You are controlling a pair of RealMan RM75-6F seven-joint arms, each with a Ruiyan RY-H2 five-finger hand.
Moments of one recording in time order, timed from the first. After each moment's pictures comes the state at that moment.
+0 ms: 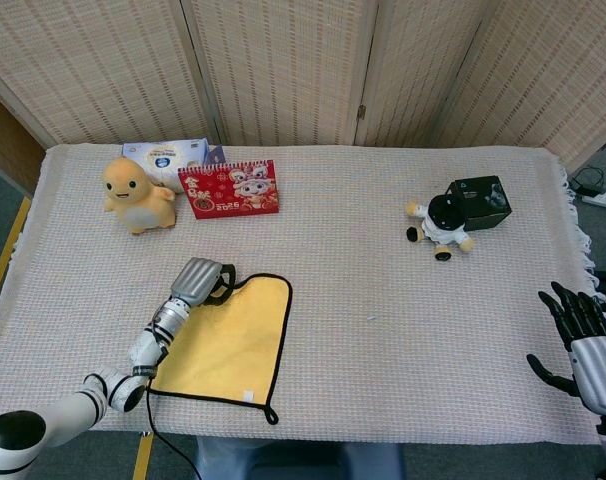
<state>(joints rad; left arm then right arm) -0.79 -1.78 -0.12 -0.86 1.40 0.91 -0.24 0.03 -1.10 0.01 -1.51 -1.65 1.60 0.19</state>
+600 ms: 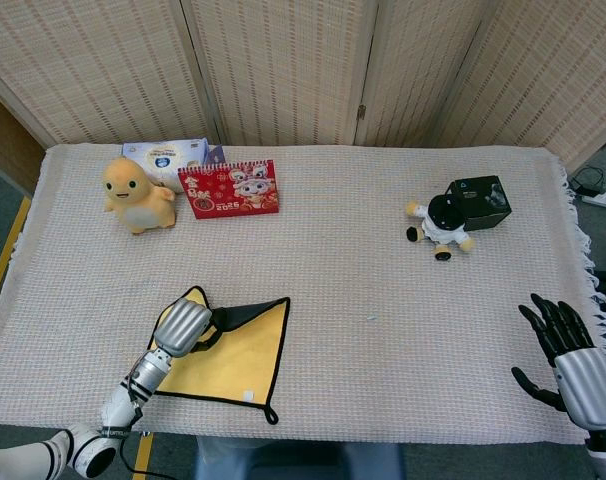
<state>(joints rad) -0.59 -1.62 0.01 -1.28 1.50 1.17 0.05 0.01 -1.10 -0.02 -1.54 -1.75 1.66 0.15</state>
